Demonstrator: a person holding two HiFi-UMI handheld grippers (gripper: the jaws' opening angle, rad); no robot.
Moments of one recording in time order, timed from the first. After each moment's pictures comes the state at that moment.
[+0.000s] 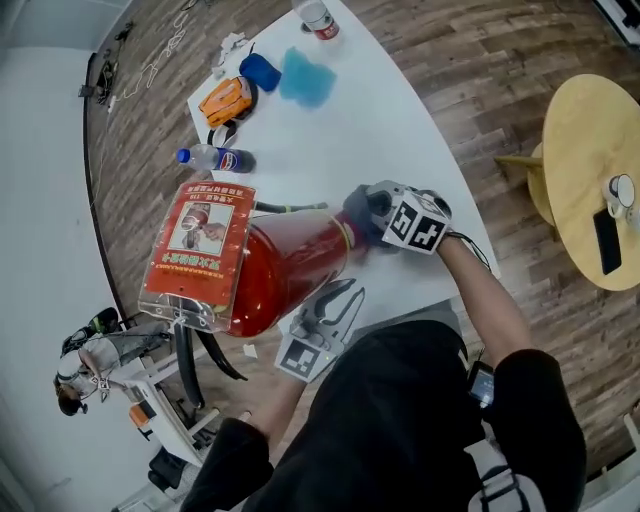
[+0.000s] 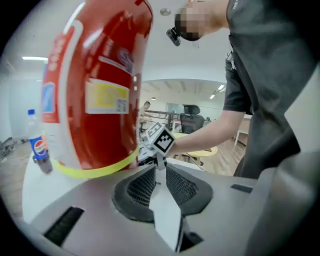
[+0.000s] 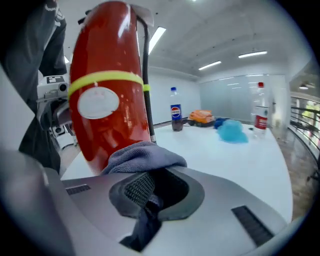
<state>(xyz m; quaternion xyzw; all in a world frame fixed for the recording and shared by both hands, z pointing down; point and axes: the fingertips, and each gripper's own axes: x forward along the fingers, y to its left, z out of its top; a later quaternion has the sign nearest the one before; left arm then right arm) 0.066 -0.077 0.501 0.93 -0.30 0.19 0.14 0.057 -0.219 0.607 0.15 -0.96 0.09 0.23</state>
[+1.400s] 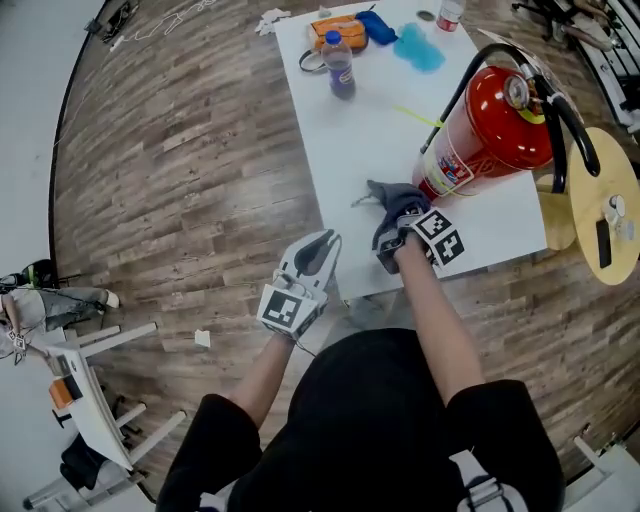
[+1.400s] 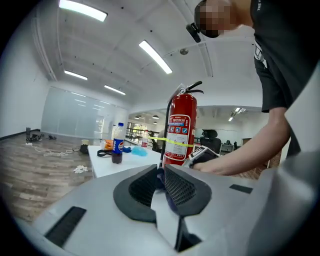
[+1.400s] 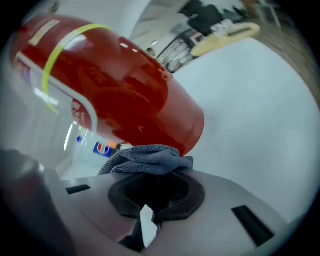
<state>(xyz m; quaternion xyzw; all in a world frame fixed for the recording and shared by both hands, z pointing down) -0.253 -0.021 0.498 0.91 -0.41 0.06 0.11 -0.071 -0.107 0.649 0.65 -0.49 0.56 -0.13</state>
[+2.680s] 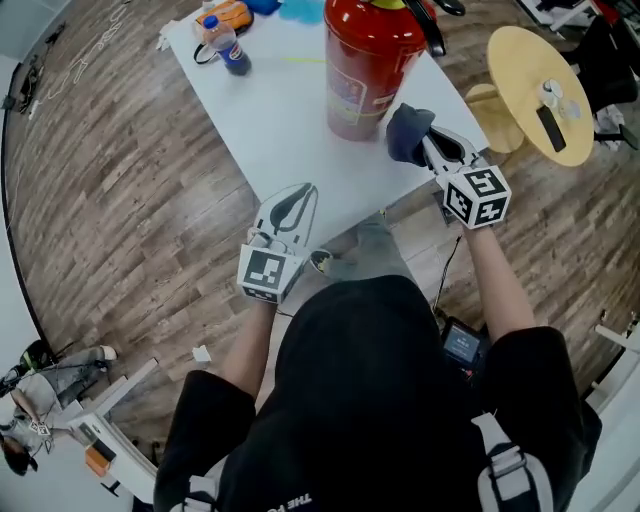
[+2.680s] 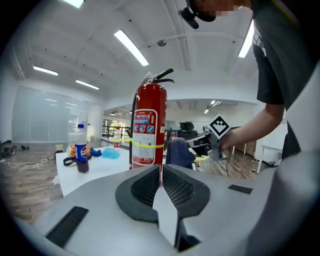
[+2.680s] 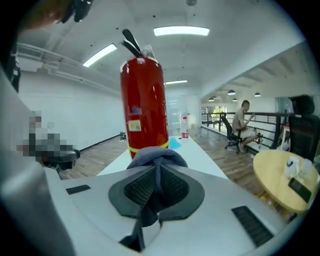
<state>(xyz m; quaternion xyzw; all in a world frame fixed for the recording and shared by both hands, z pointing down) -0.168 -0.004 0.472 0.95 -0.28 0.10 0.06 0.051 -0.048 0.477 0.57 -0.80 0.14 0.14</state>
